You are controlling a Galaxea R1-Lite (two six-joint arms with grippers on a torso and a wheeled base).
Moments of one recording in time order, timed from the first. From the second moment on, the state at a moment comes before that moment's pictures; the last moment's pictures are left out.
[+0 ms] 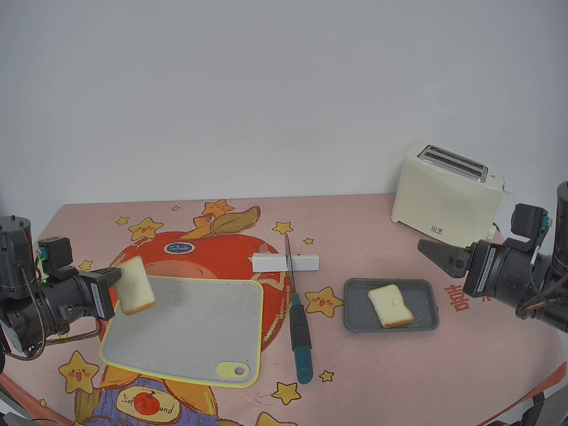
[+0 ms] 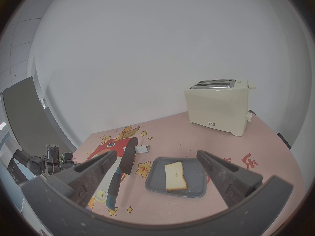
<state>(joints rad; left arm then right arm) -0.45 1.22 -0.47 -0.31 0.11 -0.17 0.80 1.29 -0.70 -0.17 -0.44 0.55</state>
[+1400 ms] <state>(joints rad) -0.55 1.16 -0.53 -0.32 0.00 -0.11 0.79 1.29 -0.69 -0.17 -0.44 0.54</state>
